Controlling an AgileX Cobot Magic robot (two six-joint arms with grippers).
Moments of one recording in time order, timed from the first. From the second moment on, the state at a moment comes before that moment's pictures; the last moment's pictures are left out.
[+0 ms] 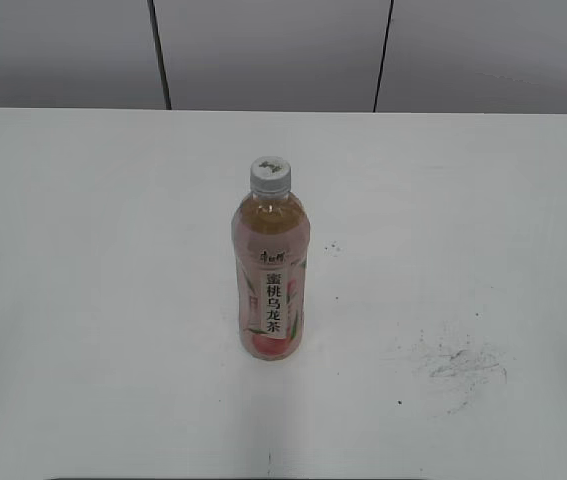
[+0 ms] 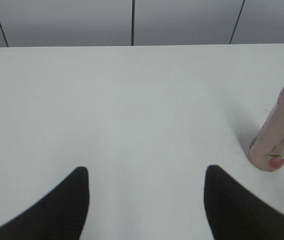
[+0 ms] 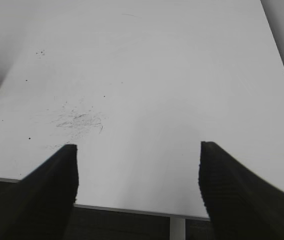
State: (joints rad) left arm -0.02 -0.01 -0.56 -0.07 1.02 0.02; right arm 0.05 -0.01 -0.52 0.07 1.10 -0.19
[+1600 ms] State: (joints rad) left arm -0.17 1.54 -0.55 0.05 -0.95 -0.11; right arm 0.05 -0.01 -0.52 0.07 1.10 -0.19
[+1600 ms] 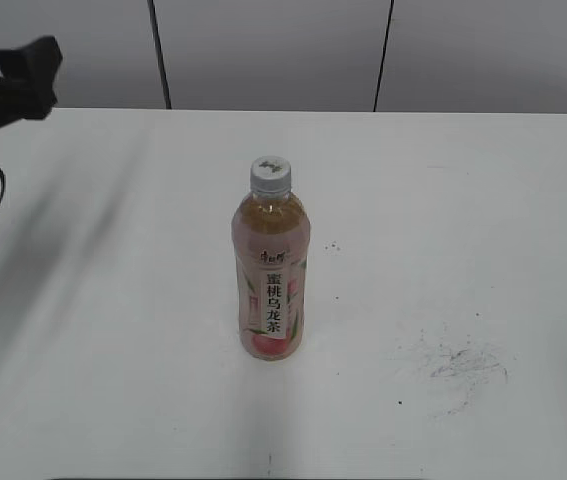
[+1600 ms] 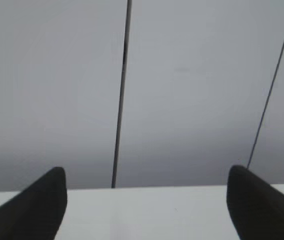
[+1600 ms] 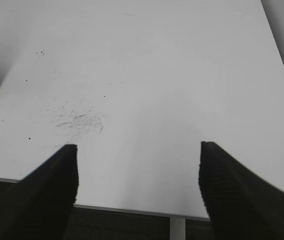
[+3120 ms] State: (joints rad) left arm -0.25 1.73 -0.27 0.74 -1.20 -0.26; right arm 0.05 -0.01 -0.52 0.07 1.10 -0.19
